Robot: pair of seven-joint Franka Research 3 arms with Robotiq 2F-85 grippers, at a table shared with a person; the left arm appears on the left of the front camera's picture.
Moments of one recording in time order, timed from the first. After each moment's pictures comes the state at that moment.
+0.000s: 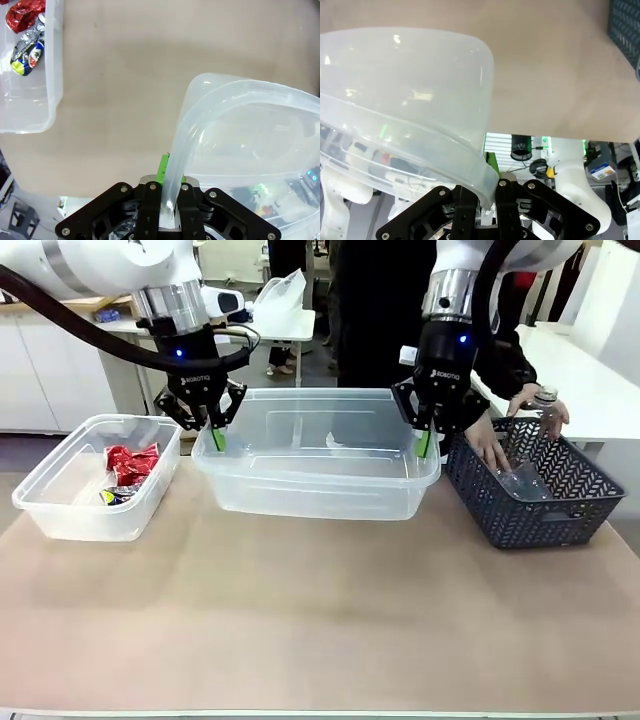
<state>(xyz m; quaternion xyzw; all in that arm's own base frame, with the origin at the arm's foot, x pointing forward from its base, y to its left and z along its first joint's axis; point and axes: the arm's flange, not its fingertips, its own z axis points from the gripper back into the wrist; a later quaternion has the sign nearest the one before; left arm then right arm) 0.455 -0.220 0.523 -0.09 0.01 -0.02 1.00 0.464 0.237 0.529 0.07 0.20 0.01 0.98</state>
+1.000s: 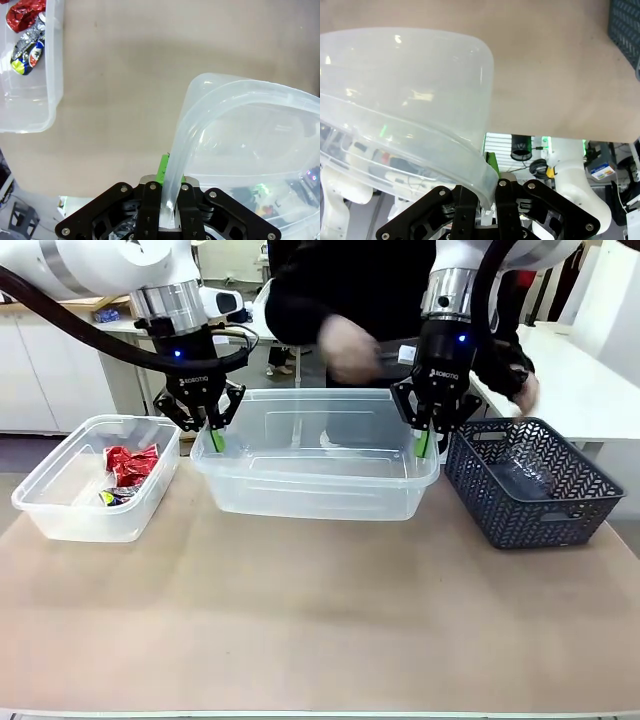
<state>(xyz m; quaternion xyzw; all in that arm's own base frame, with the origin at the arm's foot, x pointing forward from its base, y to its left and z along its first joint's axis) 0.455 -0.220 0.522 -0.09 0.01 -0.02 1.00 0.463 0.237 0.529 0.07 0.19 0.01 0.98</state>
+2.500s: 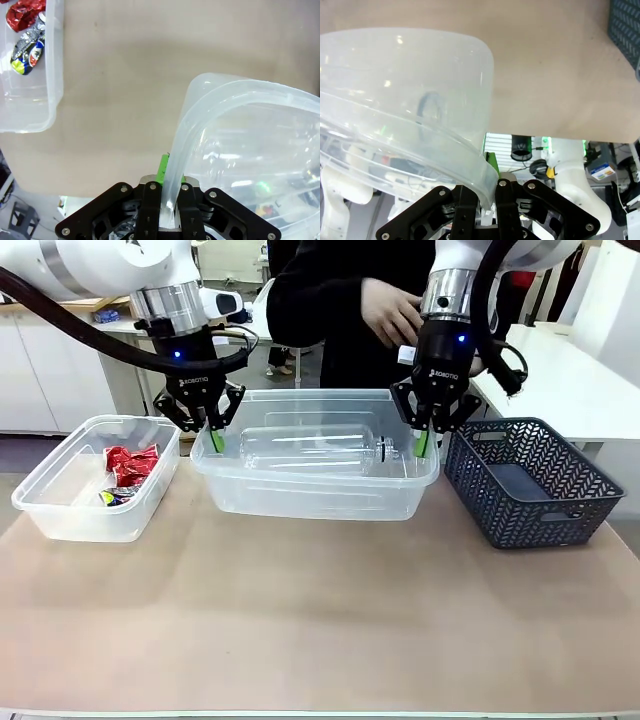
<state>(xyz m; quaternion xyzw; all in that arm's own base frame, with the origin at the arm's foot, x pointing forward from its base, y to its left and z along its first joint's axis) 0.454 -0.219 0.522 -0.09 0.01 -0.02 1.00 0.463 0.237 0.529 0.07 0.19 0.01 0.98</state>
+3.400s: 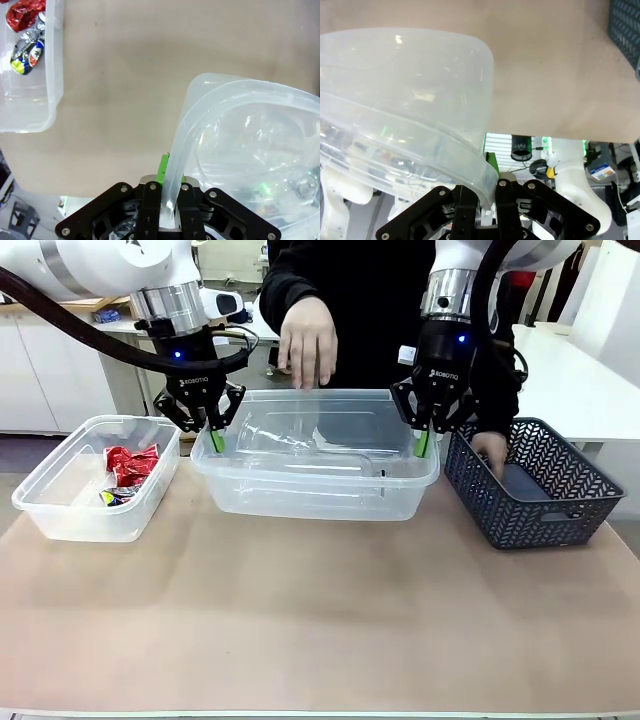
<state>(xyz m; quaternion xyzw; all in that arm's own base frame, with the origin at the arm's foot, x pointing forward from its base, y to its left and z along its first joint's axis) 0.454 -0.219 0.522 -0.09 0.01 -0.02 1.00 0.463 0.237 0.529 0.07 0.19 0.01 0.98</state>
